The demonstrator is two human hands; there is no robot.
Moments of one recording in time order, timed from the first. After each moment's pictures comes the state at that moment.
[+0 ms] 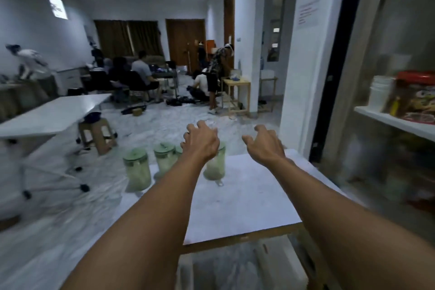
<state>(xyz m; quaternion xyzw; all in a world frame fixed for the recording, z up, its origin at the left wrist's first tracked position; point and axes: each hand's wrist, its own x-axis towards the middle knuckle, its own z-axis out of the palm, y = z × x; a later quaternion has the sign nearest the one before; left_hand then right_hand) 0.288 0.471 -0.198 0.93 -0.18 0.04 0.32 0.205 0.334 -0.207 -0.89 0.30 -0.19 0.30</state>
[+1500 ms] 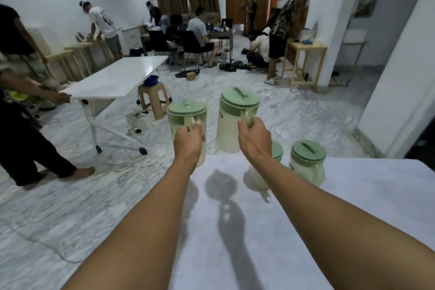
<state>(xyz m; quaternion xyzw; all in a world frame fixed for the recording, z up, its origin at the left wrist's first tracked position) 0.580 0.633 -0.282 0.77 0.09 0.06 0.63 0.549 0.496 -0.278 -0.83 0.21 -0.20 0.48</state>
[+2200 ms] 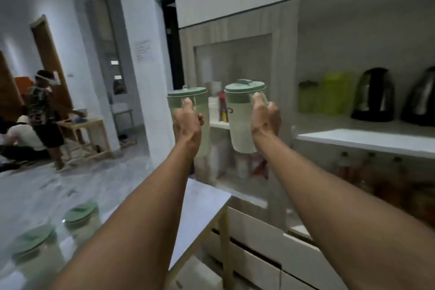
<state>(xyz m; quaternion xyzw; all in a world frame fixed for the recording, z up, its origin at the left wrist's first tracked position) 0.156 0.324 -0.096 0.53 -0.36 -0.19 0.75 0.017 0.284 -0.092 -0.48 0.48 -0.64 0.37</state>
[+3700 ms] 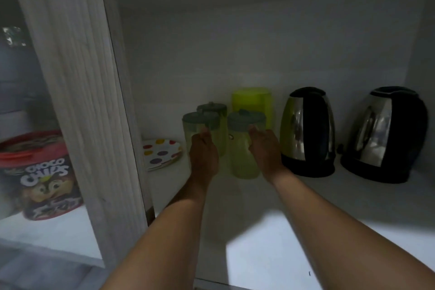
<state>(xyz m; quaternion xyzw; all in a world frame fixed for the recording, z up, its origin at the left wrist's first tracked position) -0.158 -0.297 -0.156 0.54 -0.49 -0.30 0.61 -0.286 -0.282 -0.149 -0.48 0.61 -0.58 0.26</state>
